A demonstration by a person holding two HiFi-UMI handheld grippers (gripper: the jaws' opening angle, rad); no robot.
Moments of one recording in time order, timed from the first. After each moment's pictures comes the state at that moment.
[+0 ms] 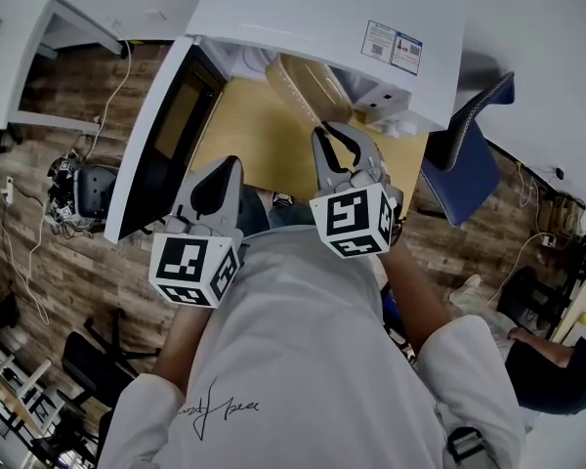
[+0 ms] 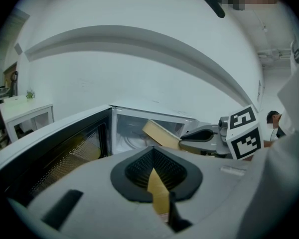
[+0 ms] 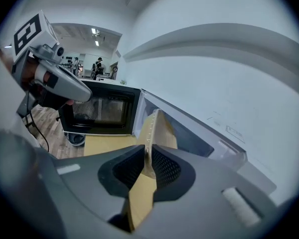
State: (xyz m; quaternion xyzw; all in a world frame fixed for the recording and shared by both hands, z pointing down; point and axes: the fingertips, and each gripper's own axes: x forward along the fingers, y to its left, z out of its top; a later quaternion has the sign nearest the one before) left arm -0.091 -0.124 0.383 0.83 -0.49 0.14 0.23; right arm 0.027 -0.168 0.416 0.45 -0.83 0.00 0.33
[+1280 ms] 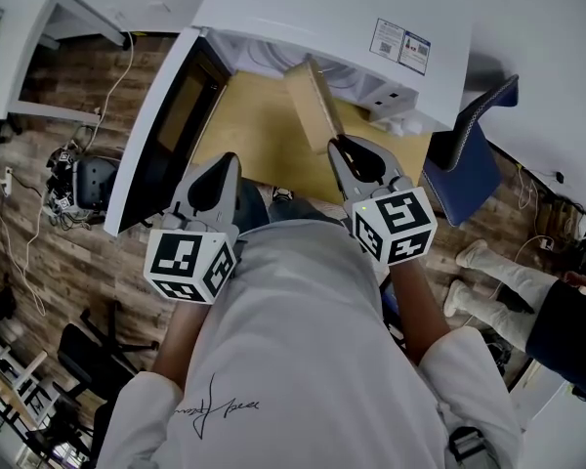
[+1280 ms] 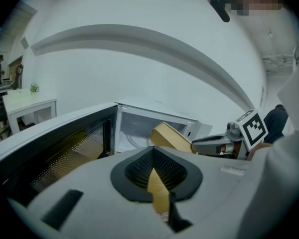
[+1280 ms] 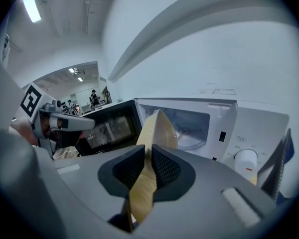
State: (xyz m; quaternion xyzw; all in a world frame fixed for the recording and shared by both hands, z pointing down) left arm -0.101 -0.121 0.388 0.82 -0.50 0.12 0.25; right arm 0.043 -0.144 0.415 0.43 -0.86 0.21 0.19
